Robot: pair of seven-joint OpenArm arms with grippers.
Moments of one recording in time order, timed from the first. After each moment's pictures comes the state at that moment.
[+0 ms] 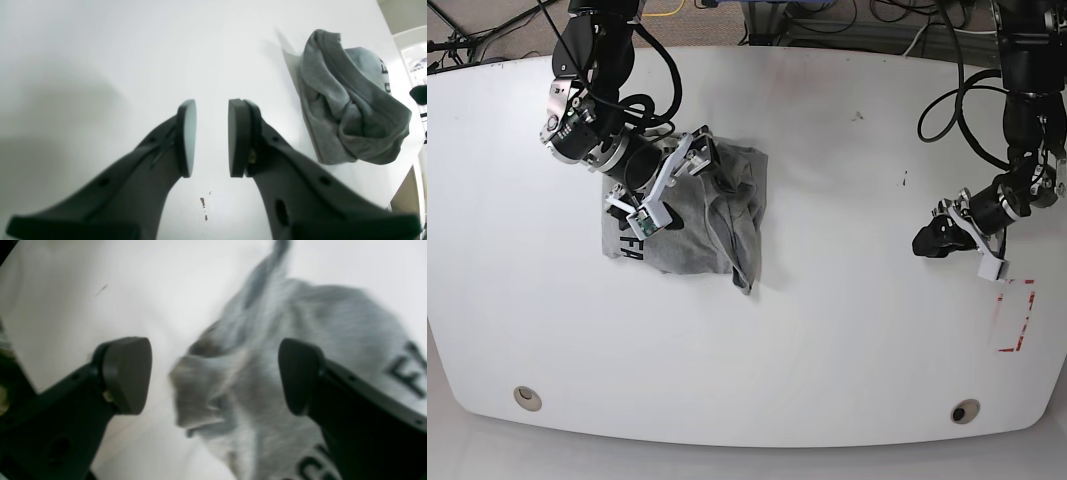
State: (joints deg) left arm -5.4 -31.1 -5.9 75.3 -60.4 -33.3 46.1; right arm -7.3 1.8 10.7 111.7 33.0 40.7 -62.7
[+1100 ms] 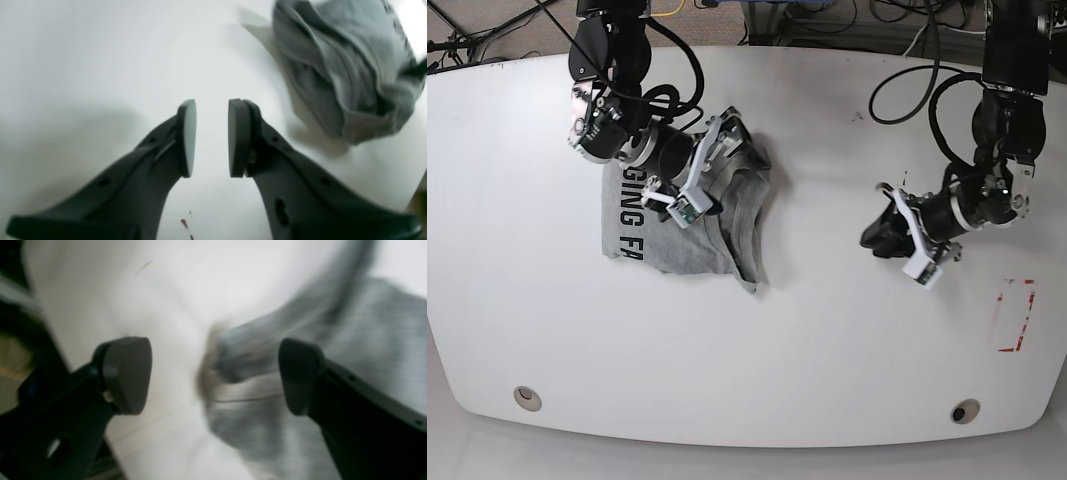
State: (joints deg) left arm -6.4 -29.6 8.2 92.2 -42.7 -32.9 45.9; right arm -7.9 2.3 2.9 111.0 33.0 40.7 -63.0
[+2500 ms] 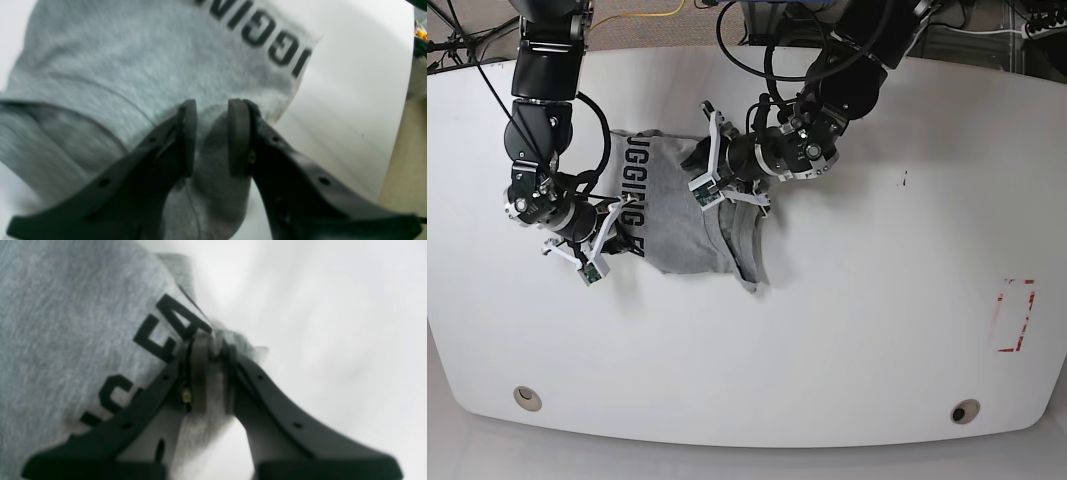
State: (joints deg) left arm -2.7 0.2 29.3 88.3 -8.4 -33.5 42.8; right arm 9.2 16.3 9.2 78.3 13.7 40.7 -44.9
